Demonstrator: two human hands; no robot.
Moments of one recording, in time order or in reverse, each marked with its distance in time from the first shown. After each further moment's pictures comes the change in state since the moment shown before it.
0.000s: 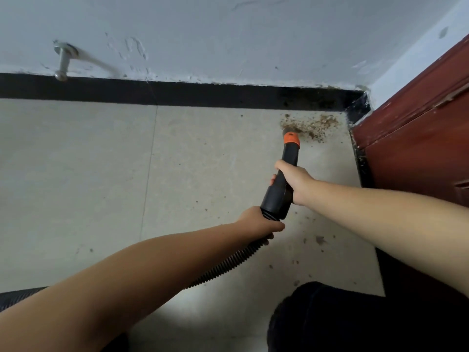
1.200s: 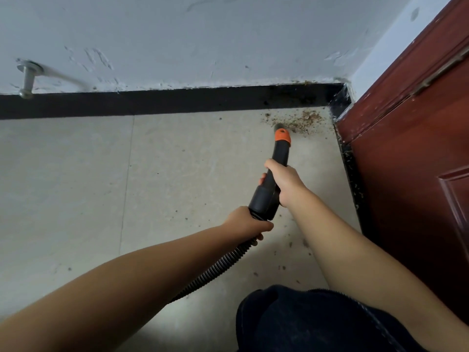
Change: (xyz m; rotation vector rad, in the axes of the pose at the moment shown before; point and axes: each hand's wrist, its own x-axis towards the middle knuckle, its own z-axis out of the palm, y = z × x) left_hand 0.019 0.018 0.021 0.079 0.067 -0.025; right_hand 0.014 -0.003 -0.028 0.147 0.004 -0.067
